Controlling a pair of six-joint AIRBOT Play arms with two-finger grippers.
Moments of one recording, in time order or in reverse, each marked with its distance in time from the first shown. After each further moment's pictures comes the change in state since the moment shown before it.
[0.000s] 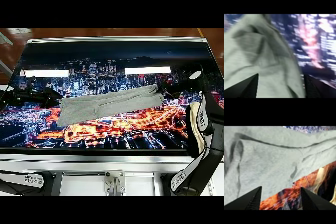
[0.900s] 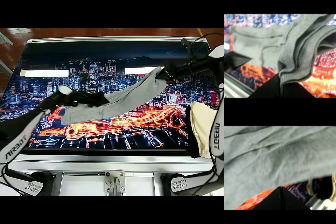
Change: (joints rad) left arm -0.708 -0.090 0.009 -0.246 0.512 0.000; right arm 0.094 0.460 -0.001 0.098 0.247 -0.018
